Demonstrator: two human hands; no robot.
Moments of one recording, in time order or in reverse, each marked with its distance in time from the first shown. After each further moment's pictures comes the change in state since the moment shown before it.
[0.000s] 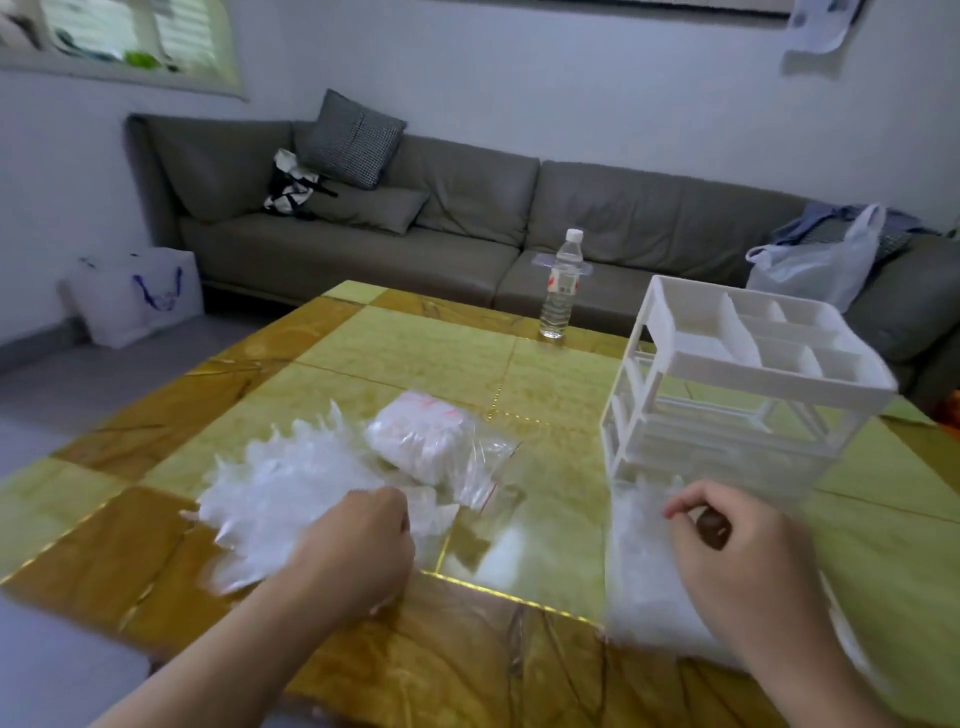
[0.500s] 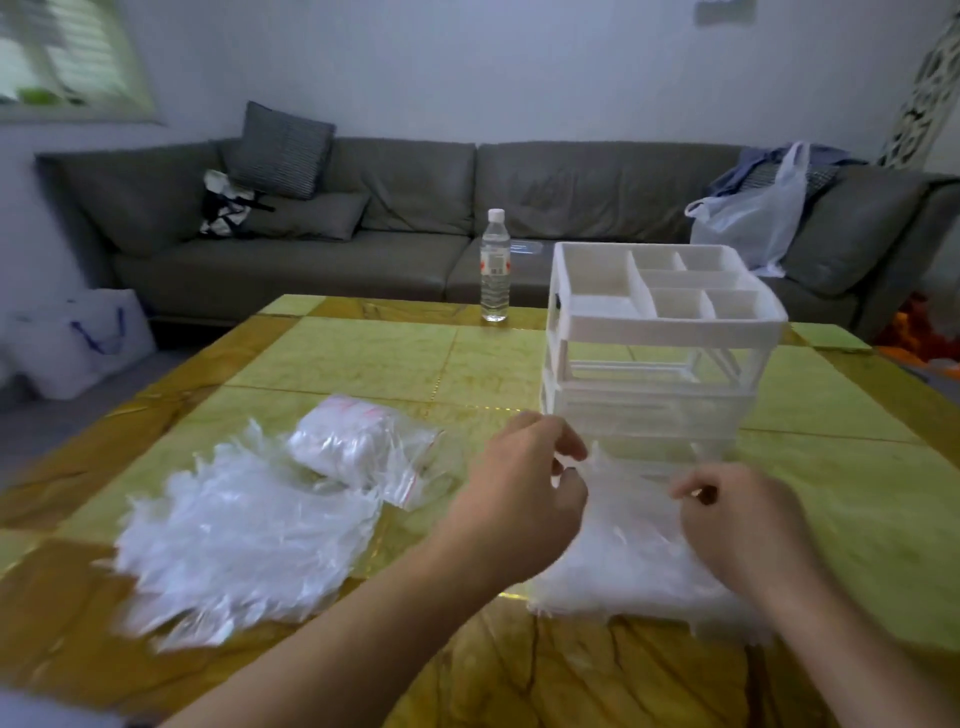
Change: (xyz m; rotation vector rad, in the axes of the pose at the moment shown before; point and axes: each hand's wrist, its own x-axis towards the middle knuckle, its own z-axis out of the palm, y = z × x) left_hand -0.018 0.186 0.011 -0.426 0.102 0.559; right_hand 0.025 0.085 -0.033 -0.199 -0.138 0.400
